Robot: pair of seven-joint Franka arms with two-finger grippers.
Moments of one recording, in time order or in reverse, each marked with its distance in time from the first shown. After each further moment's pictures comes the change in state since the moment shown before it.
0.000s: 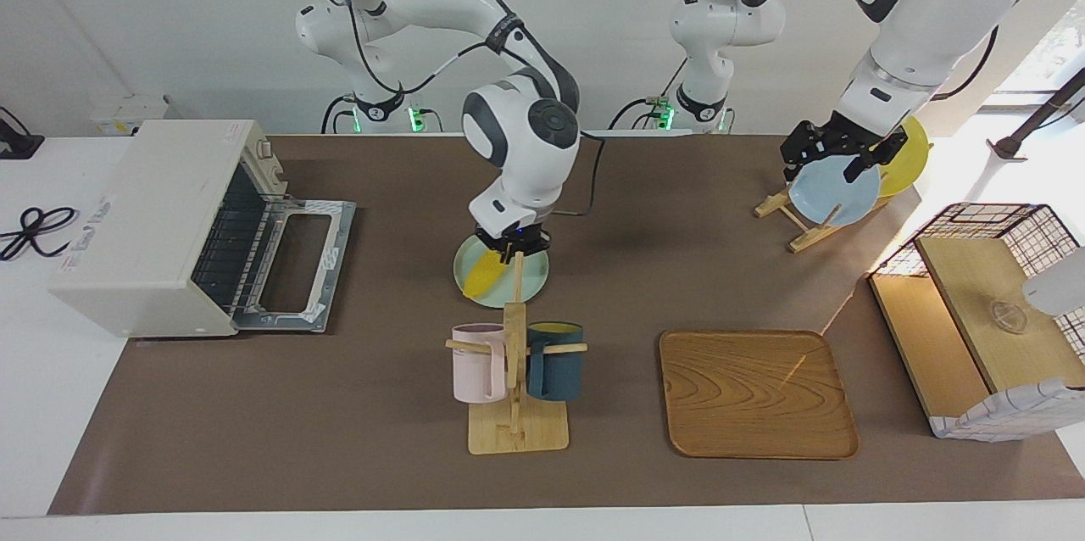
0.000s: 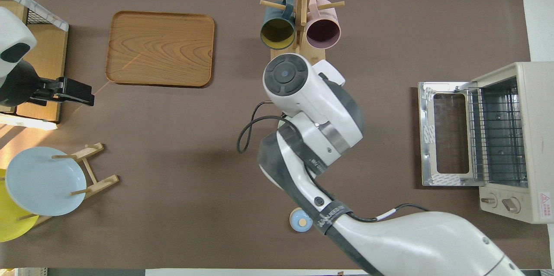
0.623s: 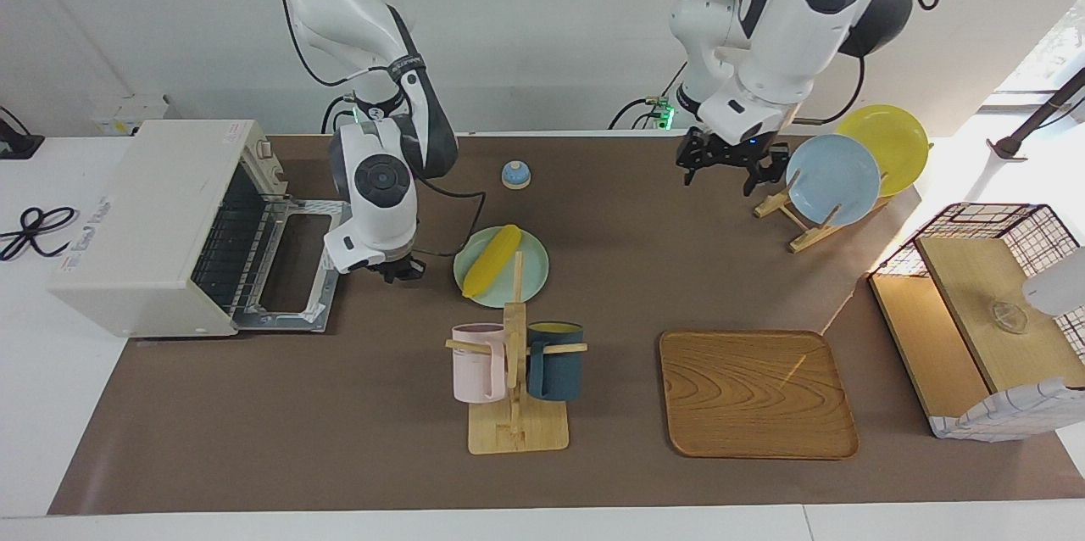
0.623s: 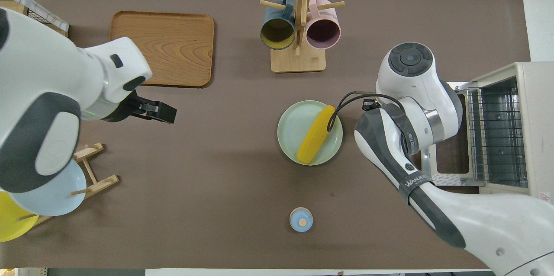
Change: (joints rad) left arm -0.279 -0.002 -0.020 -0.147 -0.026 0.164 -0.058; right arm -0.293 -0.113 -0.002 -0.383 -0.001 0.231 -0.092
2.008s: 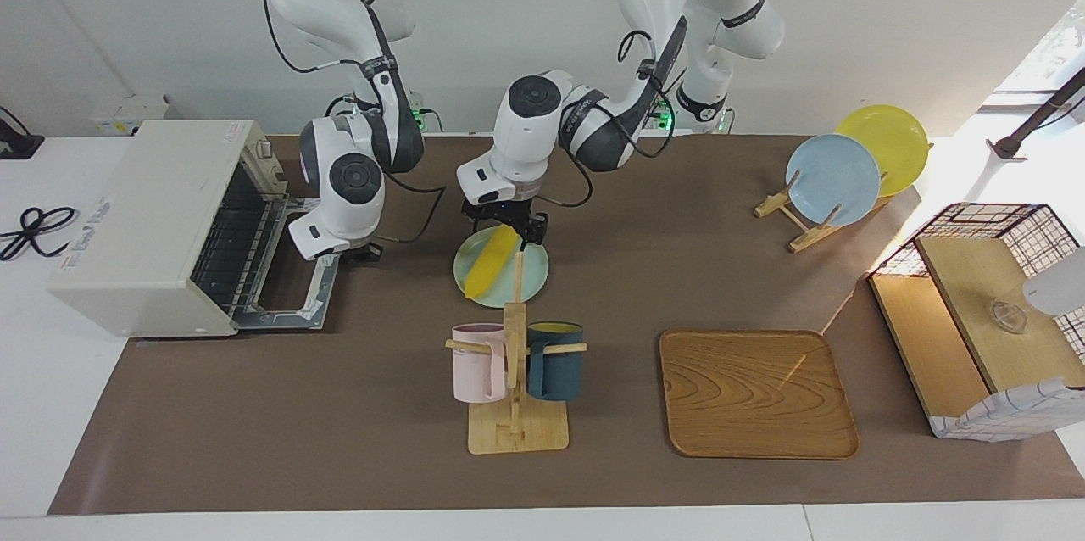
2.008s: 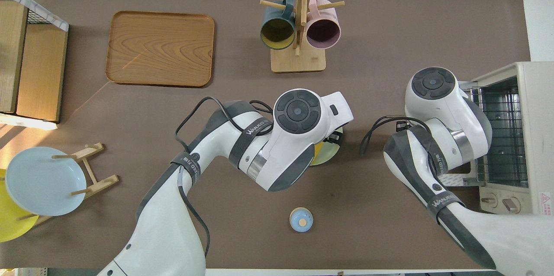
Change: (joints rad) left arm -0.431 0.499 0.001 0.211 -0.076 0.428 -0.233; right arm -0.099 -0.112 0.026 -0.120 -0.173 -0.089 -0.116
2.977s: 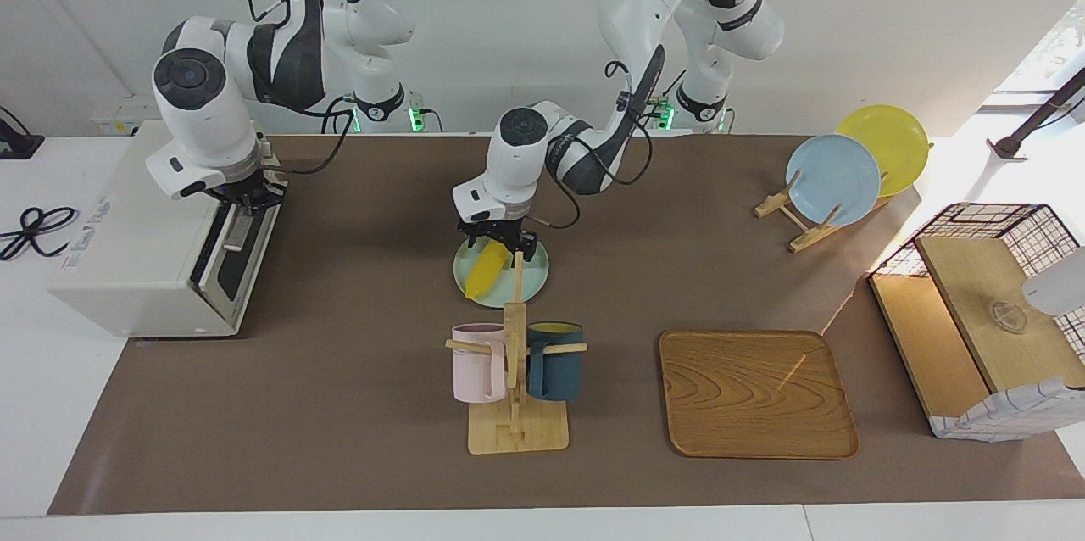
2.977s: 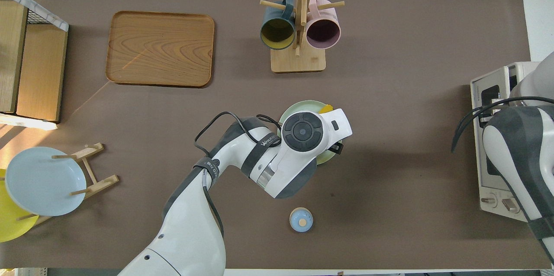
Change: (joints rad) left arm -0.047 0.060 0.014 -0.096 0.008 0.178 0.023; right arm -0.212 -0.190 -0.014 0.120 0.080 -0.198 -0.423
